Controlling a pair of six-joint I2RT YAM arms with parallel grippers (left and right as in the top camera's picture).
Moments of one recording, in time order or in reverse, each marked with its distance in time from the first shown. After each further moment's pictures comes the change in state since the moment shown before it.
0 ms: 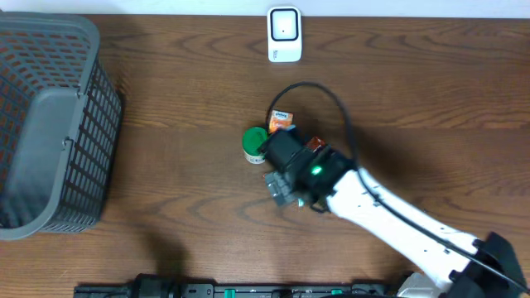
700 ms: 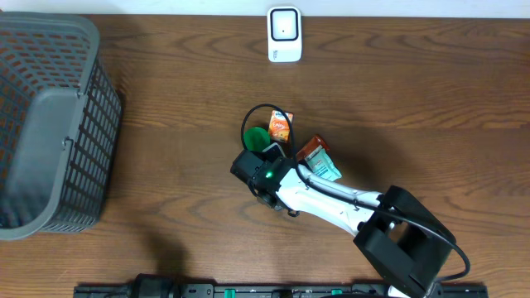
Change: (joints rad) left arm 0.000 0.000 0.000 0.004 0.000 0.000; right arm 0.057 0.315 -0.013 0.091 0.148 0.026
